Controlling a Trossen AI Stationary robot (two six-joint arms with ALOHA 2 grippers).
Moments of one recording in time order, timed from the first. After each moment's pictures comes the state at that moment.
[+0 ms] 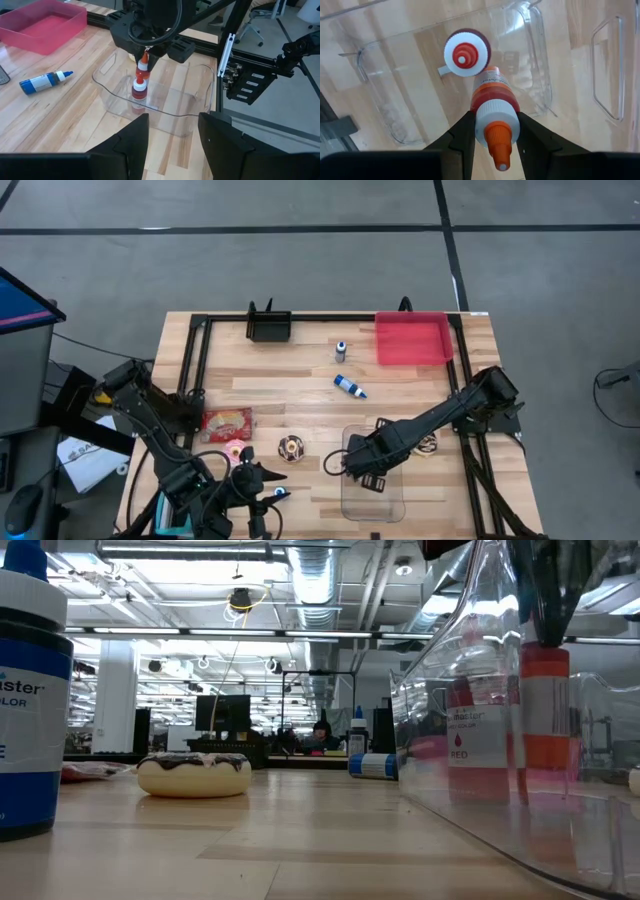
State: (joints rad) left arm -0.91 1.62 1.41 -0.55 -0.95 -0.85; right arm 0.48 1.89 1.58 -1.22 0.05 0.75
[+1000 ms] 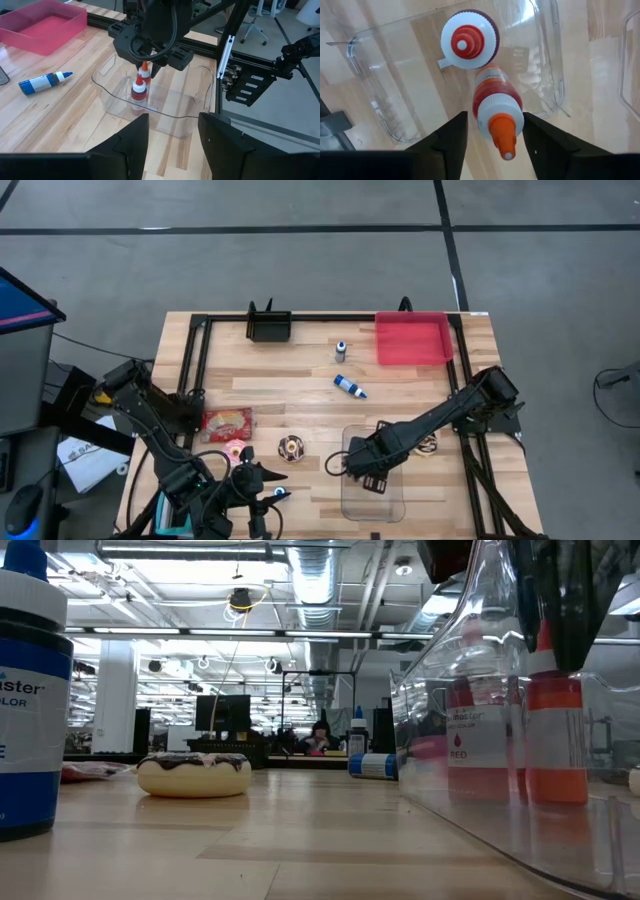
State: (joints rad) left arm -0.91 1.62 1.41 -0.54 -0.95 -0.85; right arm 0.48 1.88 1.50 -1.16 0.00 0.74
